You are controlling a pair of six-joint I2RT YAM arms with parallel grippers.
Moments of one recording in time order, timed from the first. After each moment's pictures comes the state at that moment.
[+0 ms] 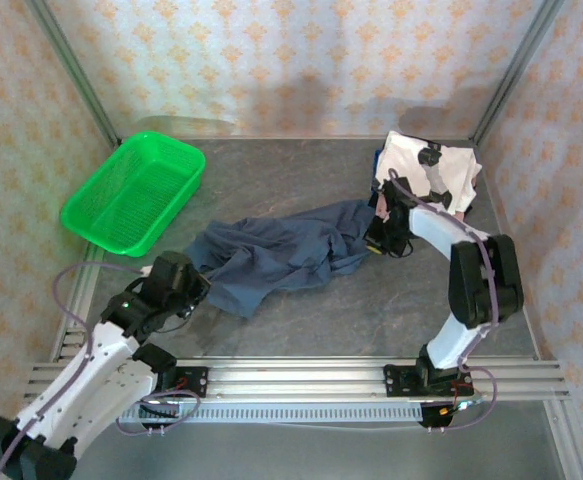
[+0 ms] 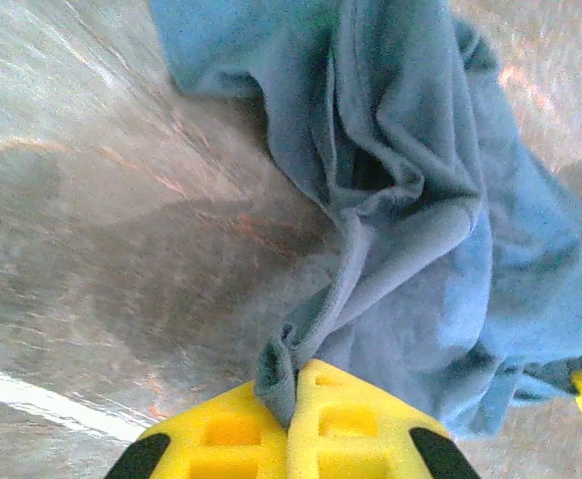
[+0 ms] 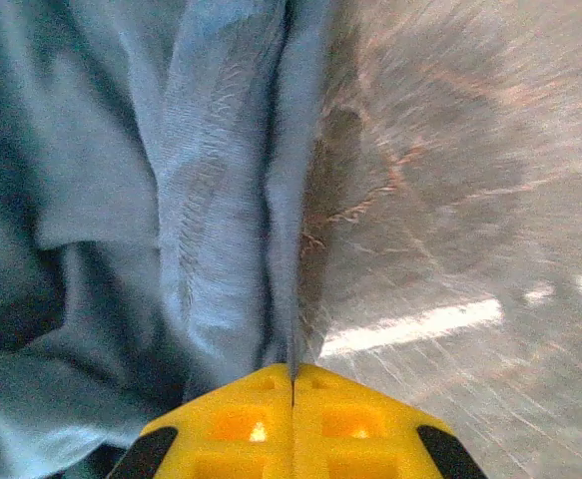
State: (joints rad) left arm -0.38 0.65 0.58 -0.84 -0.06 -1.24; right arm 0.18 1.65 1.10 -0.74 -0.20 0.65
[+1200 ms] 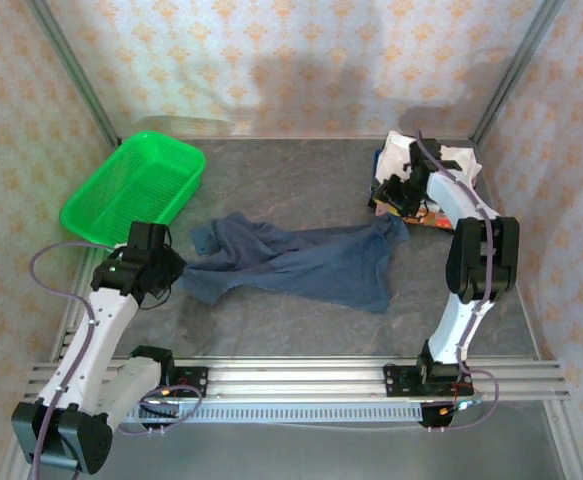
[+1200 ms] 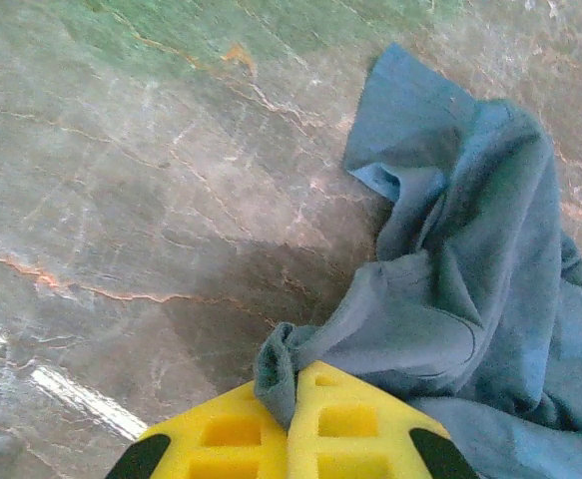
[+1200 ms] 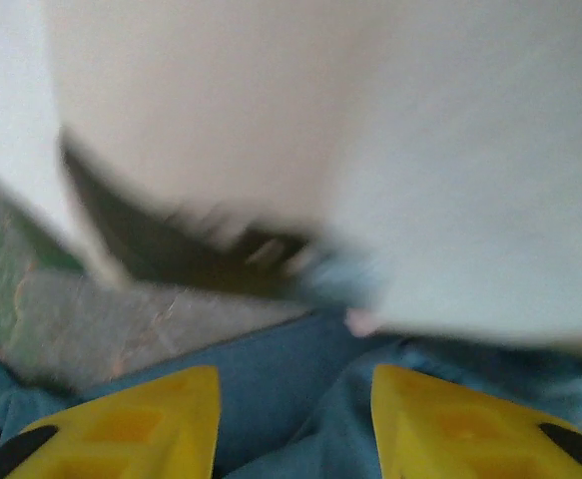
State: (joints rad) left arm -0.07 0.90 0.79 -0.94 -0.05 -0.97; right arm 0.04 1.86 1.47 -0.79 -0.34 0.54
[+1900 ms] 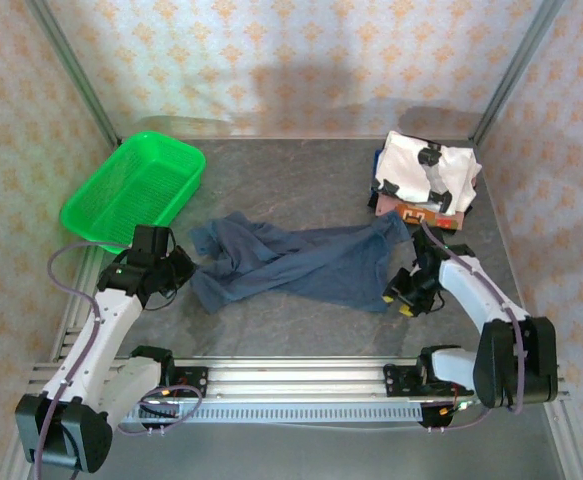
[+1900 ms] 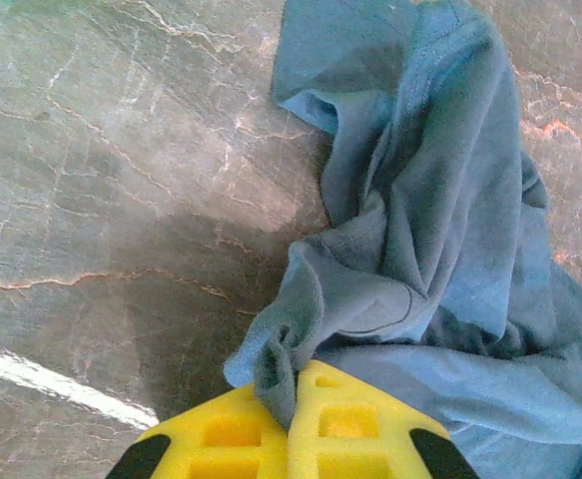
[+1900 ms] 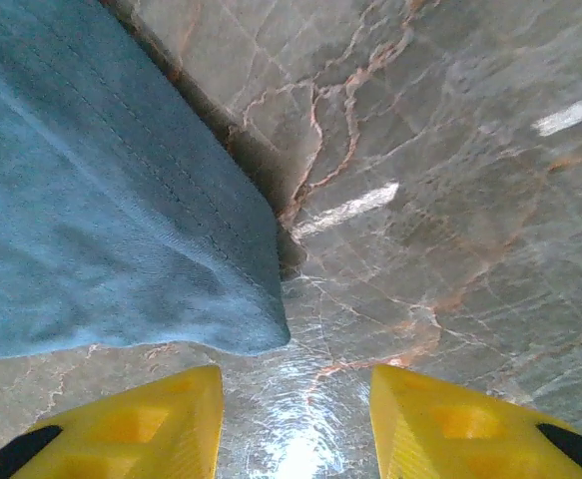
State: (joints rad) left arm -0.07 0.90 0.71 -0.82 0.11 -0.90; right arm 0.09 1.23 0.69 -0.97 -0.30 0.66
